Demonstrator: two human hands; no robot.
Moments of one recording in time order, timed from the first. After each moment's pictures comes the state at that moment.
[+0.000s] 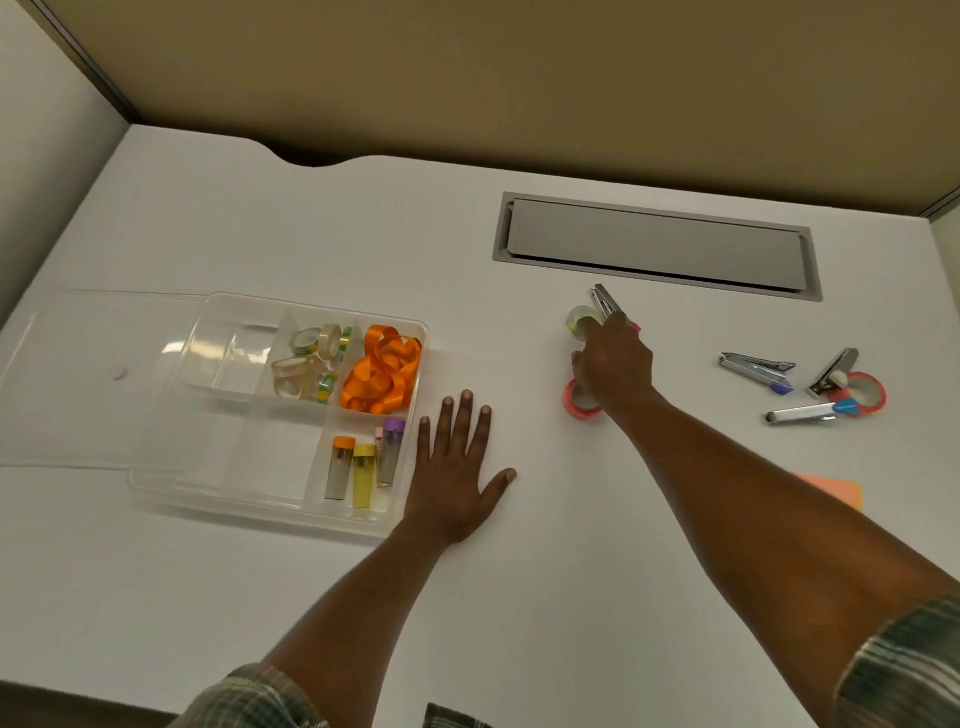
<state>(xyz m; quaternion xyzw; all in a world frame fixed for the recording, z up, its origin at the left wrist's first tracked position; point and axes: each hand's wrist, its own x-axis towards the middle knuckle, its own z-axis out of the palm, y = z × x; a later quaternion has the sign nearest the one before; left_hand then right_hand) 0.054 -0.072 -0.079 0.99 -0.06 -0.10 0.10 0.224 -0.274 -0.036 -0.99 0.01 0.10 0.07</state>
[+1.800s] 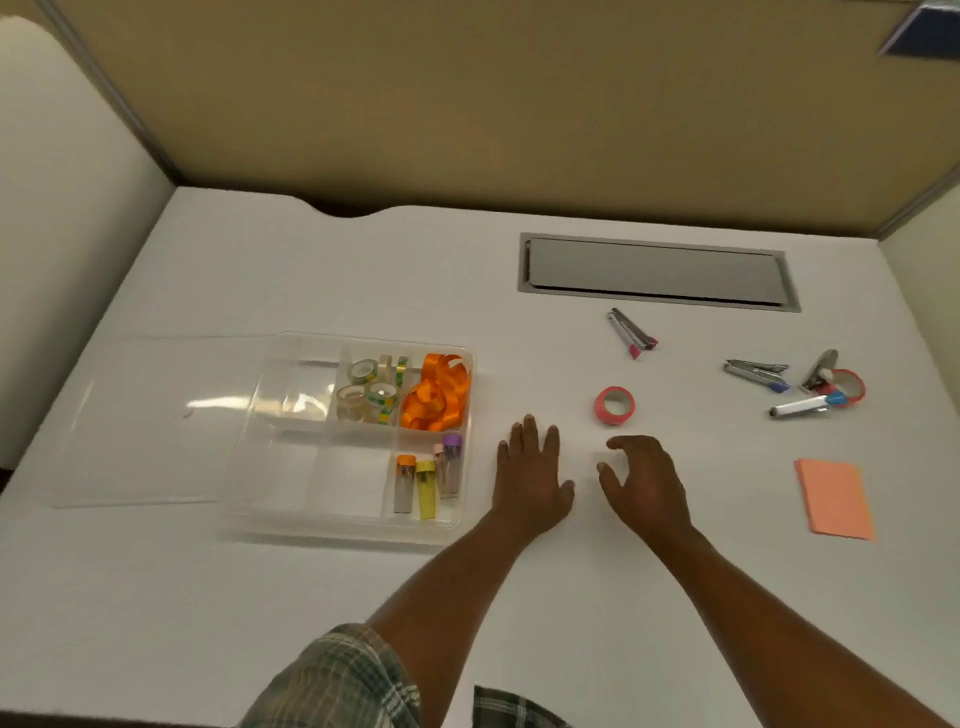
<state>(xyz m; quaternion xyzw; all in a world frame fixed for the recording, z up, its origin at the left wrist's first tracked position) 0.060 -0.088 -0.033 0.96 -0.08 -0.18 0.18 0.053 -0.260 -0.025 -0.97 0.07 0.05 0.25</state>
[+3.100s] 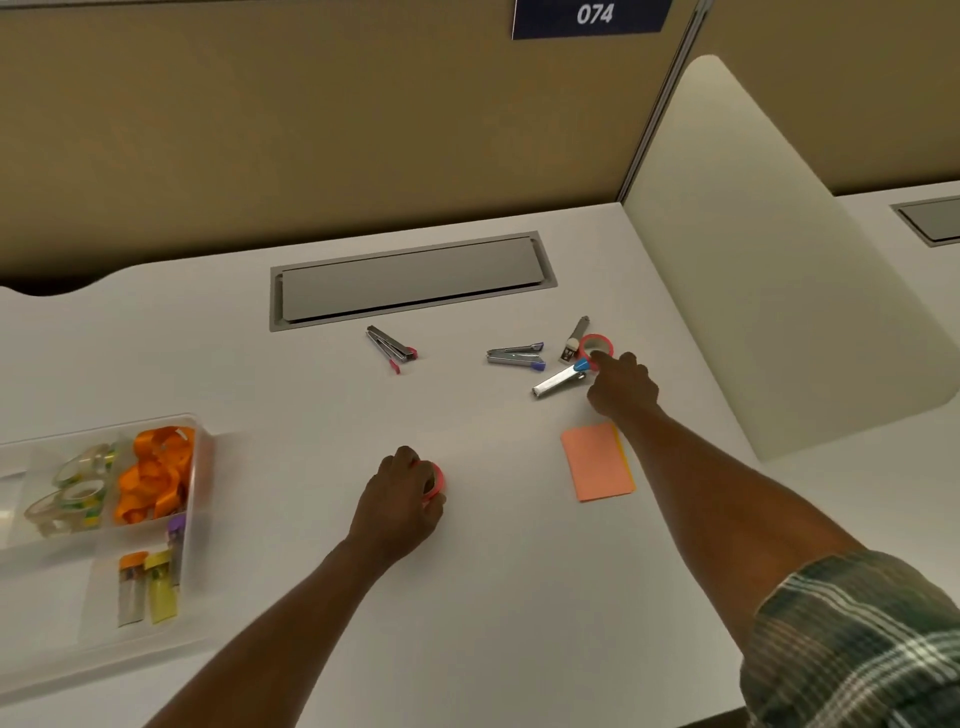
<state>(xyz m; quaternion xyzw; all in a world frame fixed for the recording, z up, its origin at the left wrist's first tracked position) 0.078 -0.236 -0.034 0.96 -0.17 -0.11 0.19 0.154 -0.574 -0.012 -0.95 0.26 0.14 0.09</state>
